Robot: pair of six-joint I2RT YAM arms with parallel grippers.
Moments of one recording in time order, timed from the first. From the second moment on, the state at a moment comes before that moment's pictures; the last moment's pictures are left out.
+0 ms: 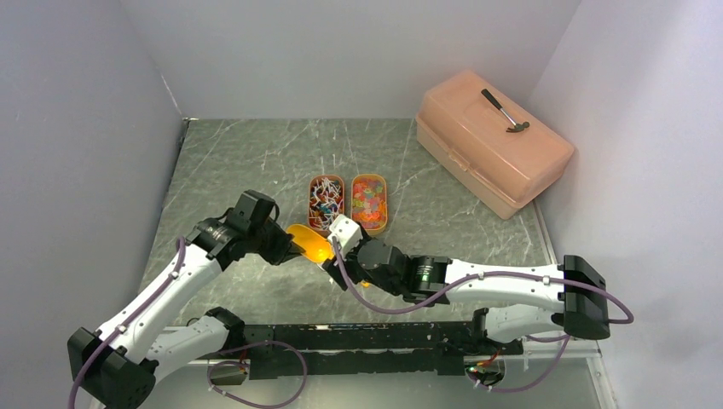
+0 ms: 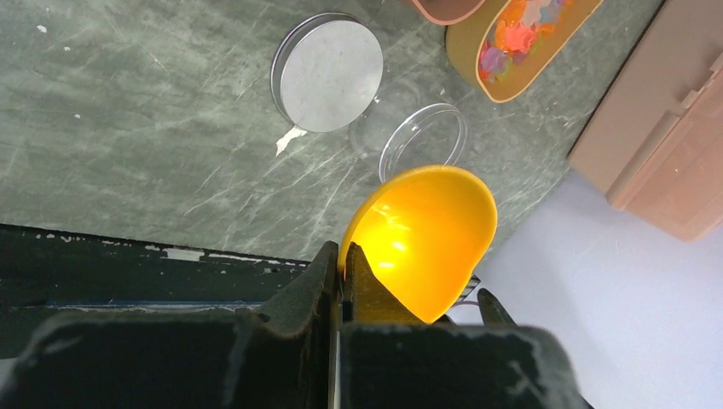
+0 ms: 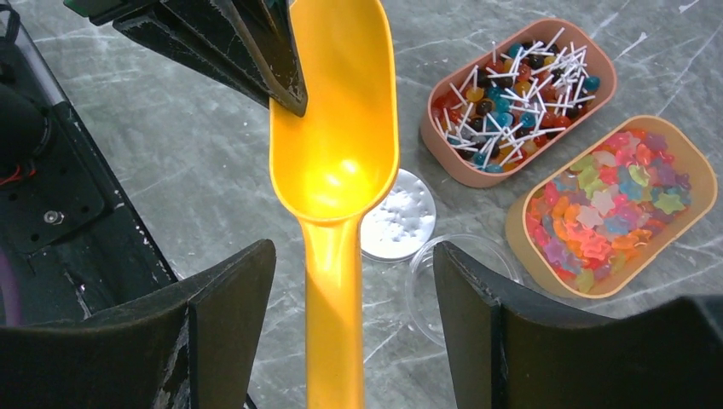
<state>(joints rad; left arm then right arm) -0.52 0.97 0.87 -0.88 0.10 -1.37 1.31 1.23 0.83 -0.03 0.37 0.08</state>
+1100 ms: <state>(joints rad) -0.52 0.96 0.90 -0.89 0.16 -1.40 1.34 1.30 0.83 0.04 0.43 0.02</state>
